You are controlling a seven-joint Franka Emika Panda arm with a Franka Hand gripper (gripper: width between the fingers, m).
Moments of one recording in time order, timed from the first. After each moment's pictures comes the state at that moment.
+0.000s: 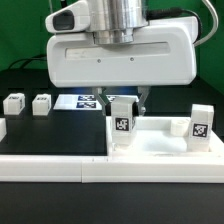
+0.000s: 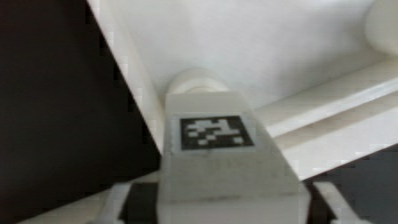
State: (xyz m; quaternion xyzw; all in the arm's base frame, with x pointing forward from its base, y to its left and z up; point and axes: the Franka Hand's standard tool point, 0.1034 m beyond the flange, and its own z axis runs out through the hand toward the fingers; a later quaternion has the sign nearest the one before) arm 0.623 0.000 0.081 -0.98 0.19 -0.01 0.06
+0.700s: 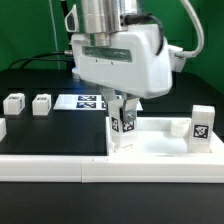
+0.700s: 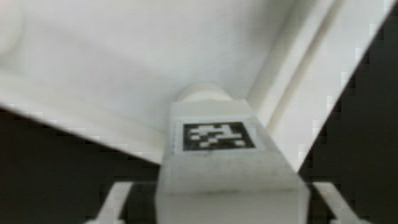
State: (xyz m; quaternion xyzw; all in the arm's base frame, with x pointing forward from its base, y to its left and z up) arm 0.620 -0.003 0.078 -0.79 0.60 0.02 0.08
